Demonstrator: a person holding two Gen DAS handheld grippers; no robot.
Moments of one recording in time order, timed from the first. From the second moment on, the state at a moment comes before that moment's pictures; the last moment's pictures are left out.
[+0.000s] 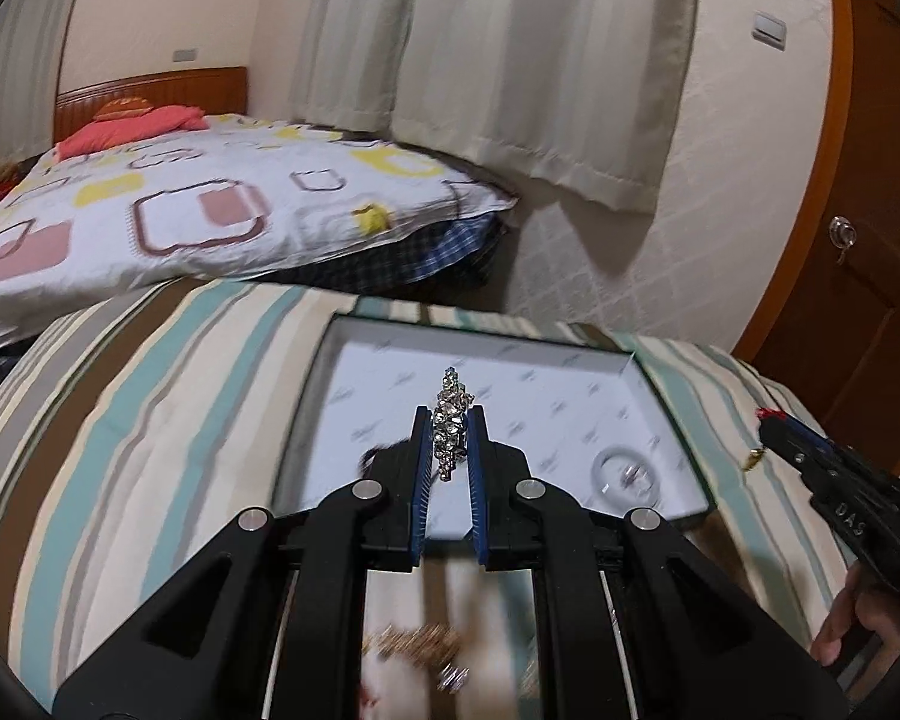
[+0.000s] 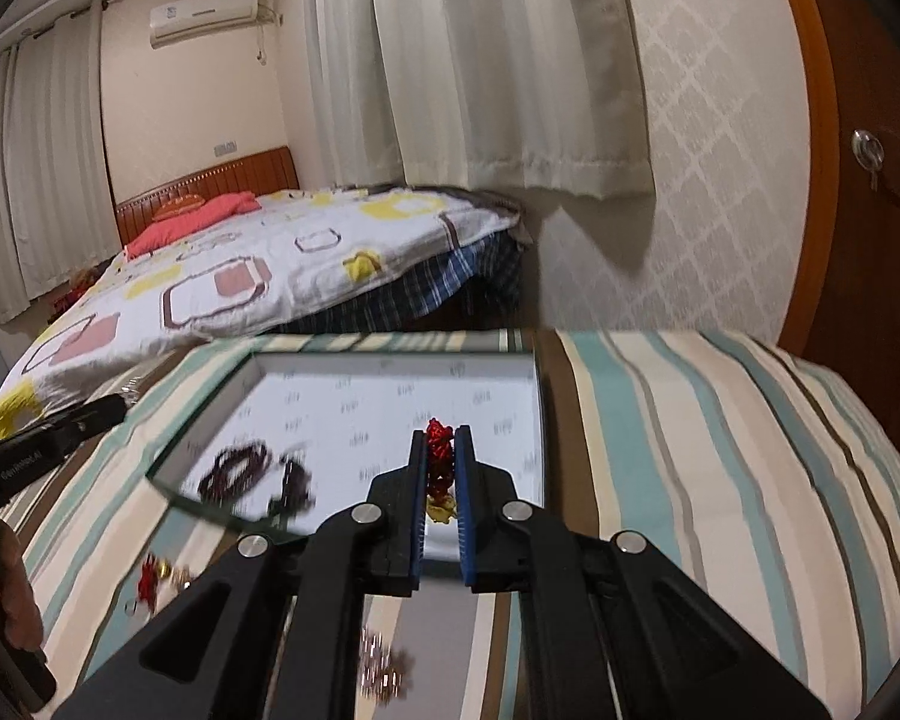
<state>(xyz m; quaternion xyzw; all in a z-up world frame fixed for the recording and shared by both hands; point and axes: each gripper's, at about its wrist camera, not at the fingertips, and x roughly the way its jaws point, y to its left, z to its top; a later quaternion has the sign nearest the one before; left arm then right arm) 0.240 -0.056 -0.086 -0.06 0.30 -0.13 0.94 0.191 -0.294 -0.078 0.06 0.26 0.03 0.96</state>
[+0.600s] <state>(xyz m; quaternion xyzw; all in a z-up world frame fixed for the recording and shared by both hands) 0.327 -0.140 -0.156 -0.04 0.38 -0.15 0.91 0.283 -0.313 -0.143 0.05 0.35 0.03 0.93</state>
